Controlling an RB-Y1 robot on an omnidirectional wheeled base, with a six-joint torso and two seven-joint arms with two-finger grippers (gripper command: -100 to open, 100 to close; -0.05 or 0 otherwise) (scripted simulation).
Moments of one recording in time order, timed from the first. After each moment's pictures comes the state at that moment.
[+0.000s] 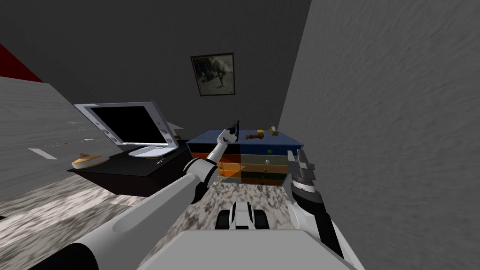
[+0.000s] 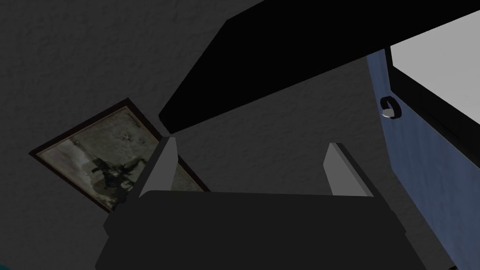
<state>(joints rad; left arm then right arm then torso) -1.14 0.10 -0.05 -0.92 -0.45 0.47 0.15 0.52 0.02 -0.06 -2.22 0.02 -0.63 -0.11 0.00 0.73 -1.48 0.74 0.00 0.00</state>
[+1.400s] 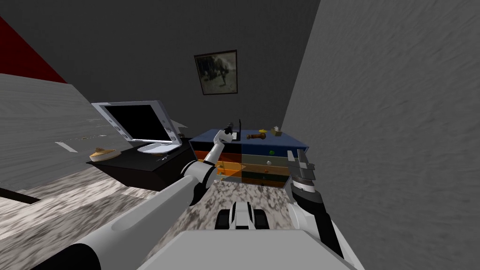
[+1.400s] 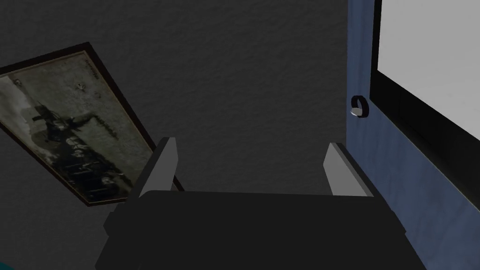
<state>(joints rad) -1.10 0.11 0.03 -0.97 -0.37 0.44 0.23 0.52 0.02 -0.06 -2.22 0.02 -0.63 -0.11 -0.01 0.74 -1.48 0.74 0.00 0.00</state>
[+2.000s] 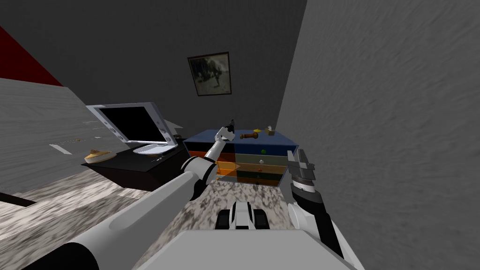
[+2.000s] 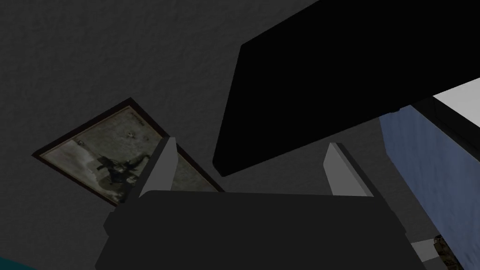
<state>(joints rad) -1.17 0.14 -0.03 -0.93 -0.45 0.53 0.14 0.52 0.02 -0.06 -2.22 0.02 -0.63 -0.11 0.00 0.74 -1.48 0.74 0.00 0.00</state>
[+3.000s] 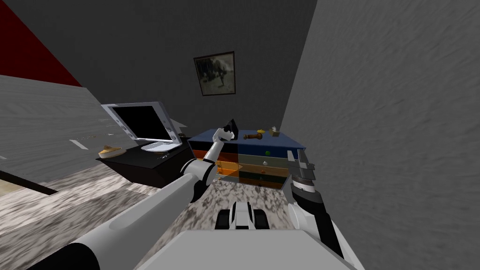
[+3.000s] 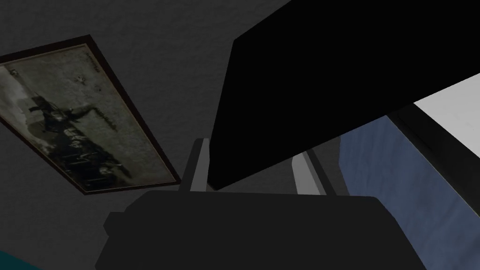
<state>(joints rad) -1.13 0.12 0.07 -0.96 -0.37 0.47 0.25 0.52 0.02 -0.06 -2.22 0.02 -0.63 -0.11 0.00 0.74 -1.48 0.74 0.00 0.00</state>
